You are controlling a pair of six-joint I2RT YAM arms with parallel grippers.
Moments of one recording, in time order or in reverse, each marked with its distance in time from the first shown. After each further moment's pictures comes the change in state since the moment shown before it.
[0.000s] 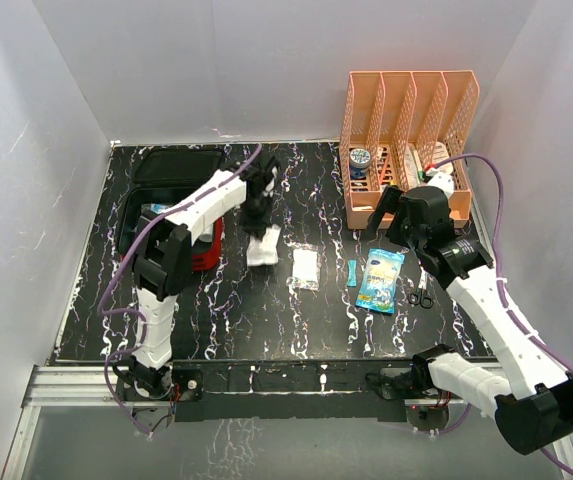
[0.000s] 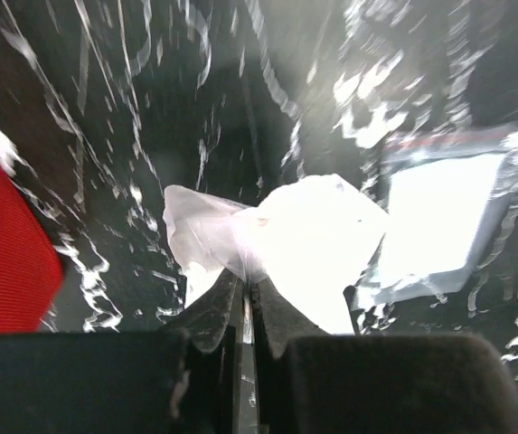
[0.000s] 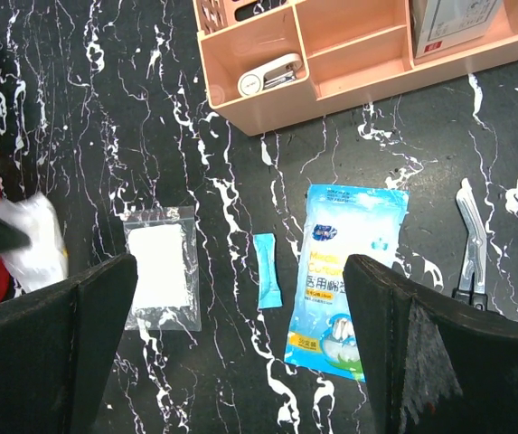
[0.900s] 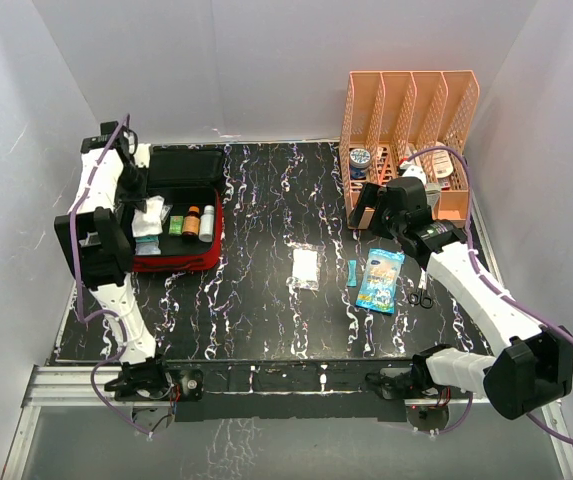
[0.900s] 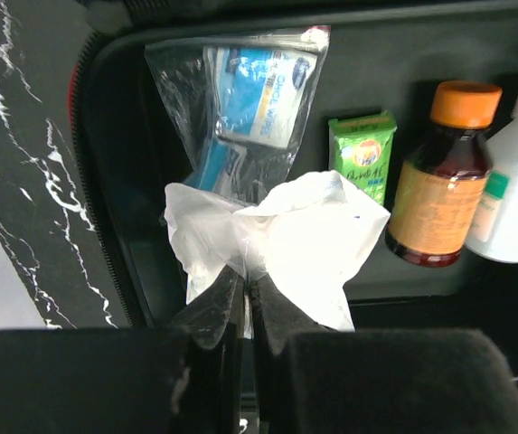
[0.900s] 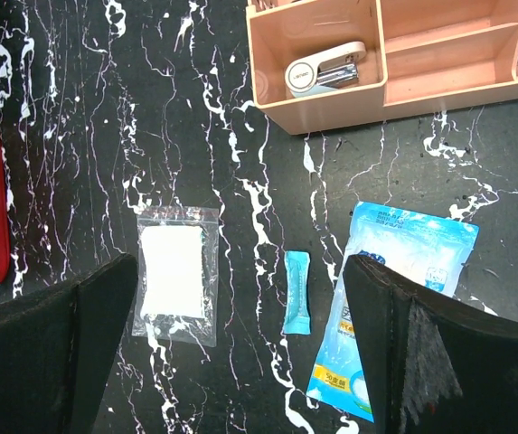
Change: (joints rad) left arm 0.712 0.010 0.236 -0.116 0.079 0.621; right arm 0.000 0.185 -0.017 0.177 -0.117 -0.039
